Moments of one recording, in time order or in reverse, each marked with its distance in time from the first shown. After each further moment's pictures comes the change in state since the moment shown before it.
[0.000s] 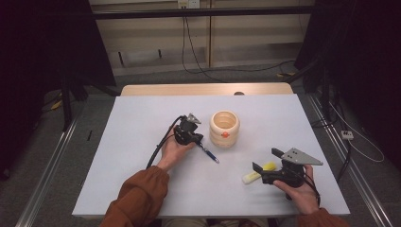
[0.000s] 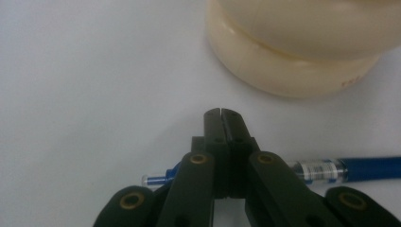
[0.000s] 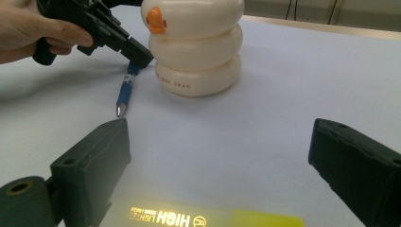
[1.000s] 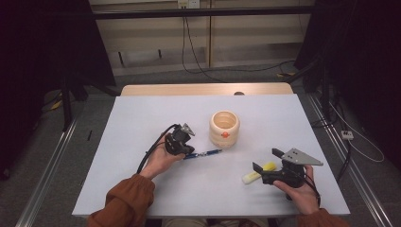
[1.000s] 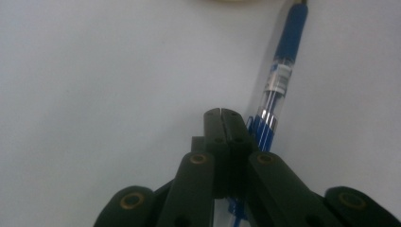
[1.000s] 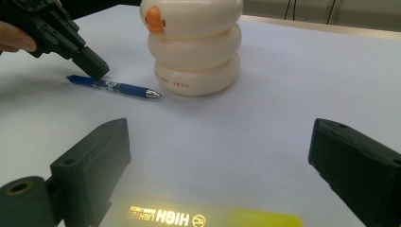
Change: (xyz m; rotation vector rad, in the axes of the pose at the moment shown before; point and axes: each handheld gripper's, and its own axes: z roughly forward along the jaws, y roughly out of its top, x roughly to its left) left arm -0.016 -0.023 -0.035 0.161 -0.052 0.086; right arm 0.000 0.000 -0.001 0.002 -0.005 -0.001
